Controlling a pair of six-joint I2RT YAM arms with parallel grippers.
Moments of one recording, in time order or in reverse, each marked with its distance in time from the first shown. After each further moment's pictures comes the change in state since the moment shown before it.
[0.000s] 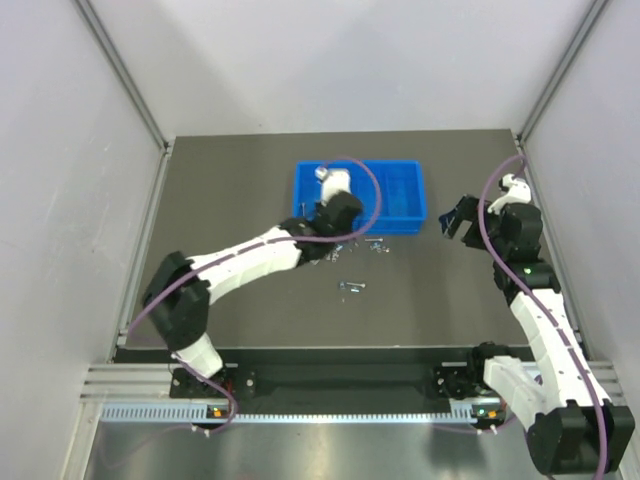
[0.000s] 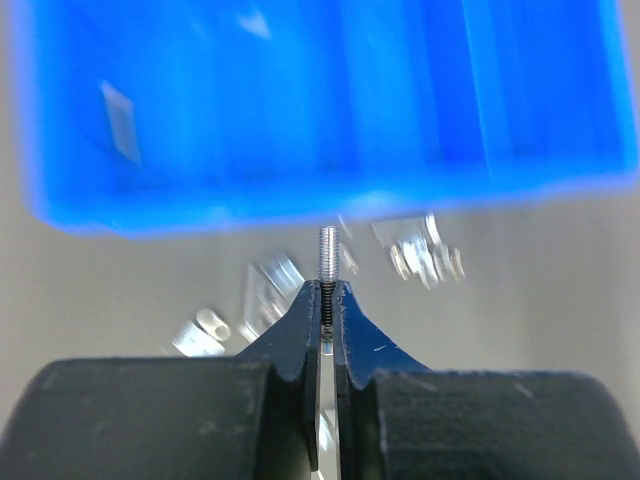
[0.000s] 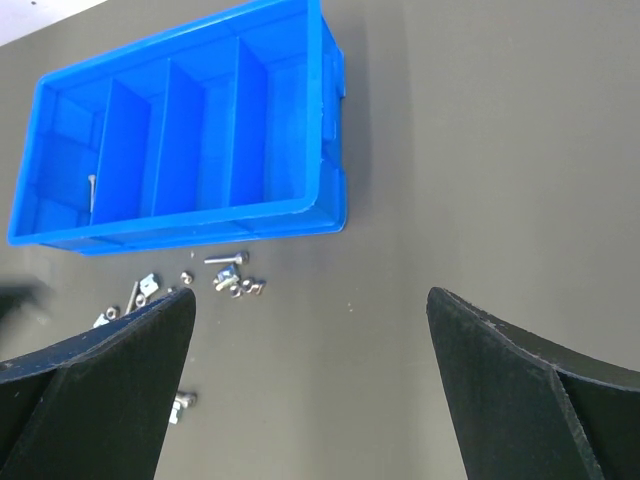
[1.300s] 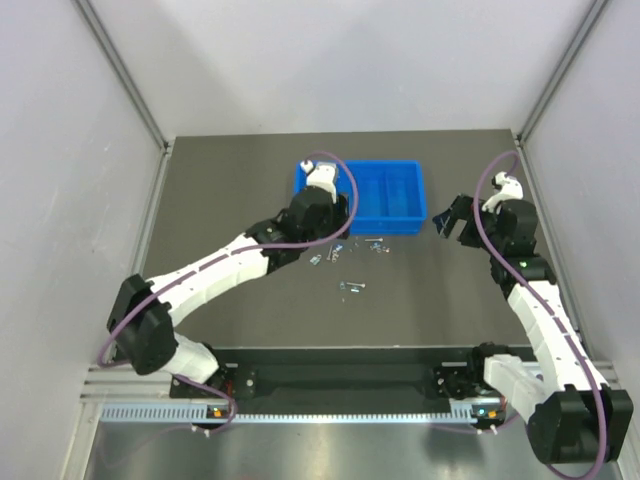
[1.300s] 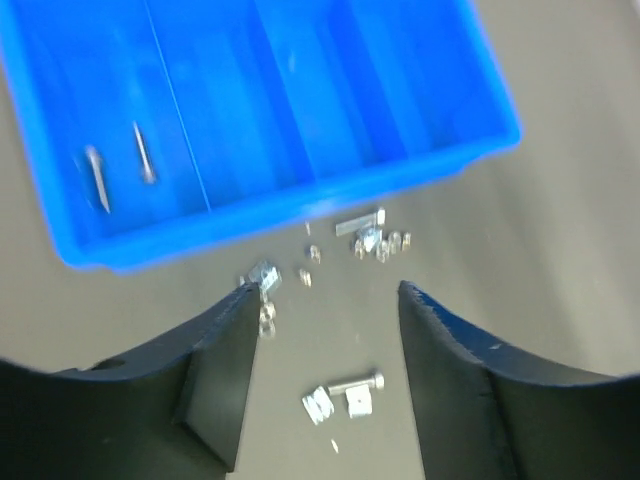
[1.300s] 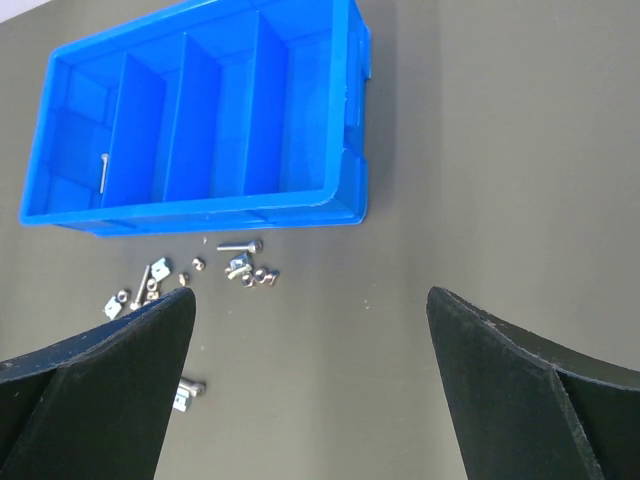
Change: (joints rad) left arm 0.111 -0.231 -0.080 0.093 0.211 0.180; right arm 0.000 0.066 -0.005 0.039 -0.069 0.000
